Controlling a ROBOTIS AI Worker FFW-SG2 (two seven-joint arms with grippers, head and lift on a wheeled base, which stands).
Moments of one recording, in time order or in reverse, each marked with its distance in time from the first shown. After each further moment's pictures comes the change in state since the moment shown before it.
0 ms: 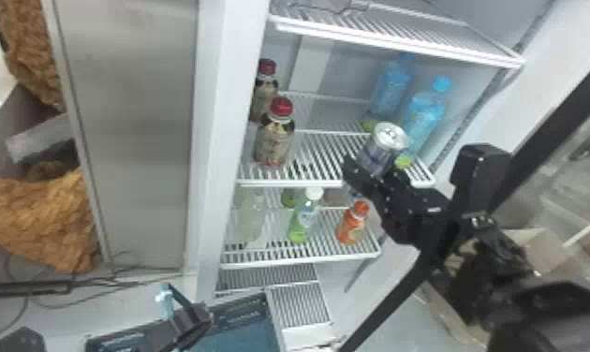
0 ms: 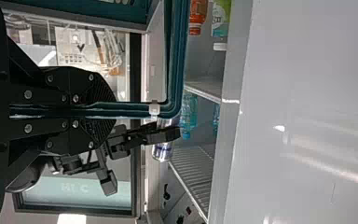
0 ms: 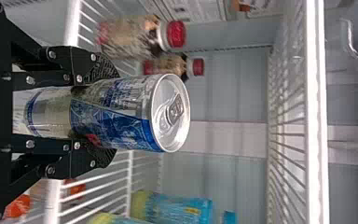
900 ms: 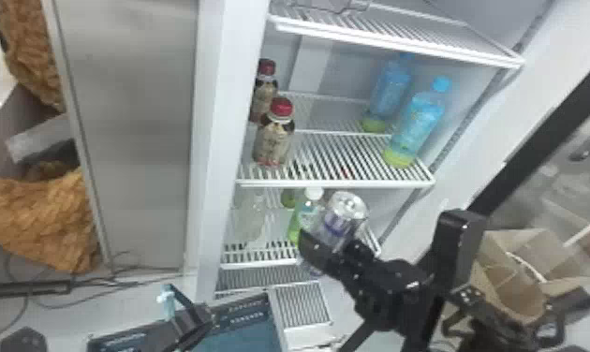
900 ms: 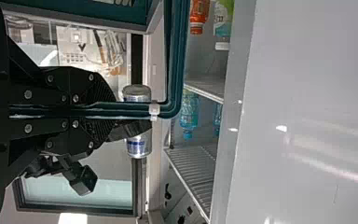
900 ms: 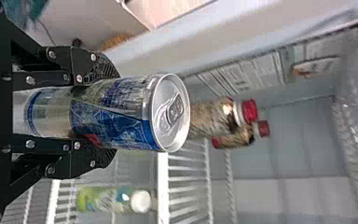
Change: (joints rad) left arm 0.000 0.000 -0.003 0.000 0.002 0.001 0.000; right arm 0.257 0.068 0.050 -0.152 -0.112 0.103 0.083
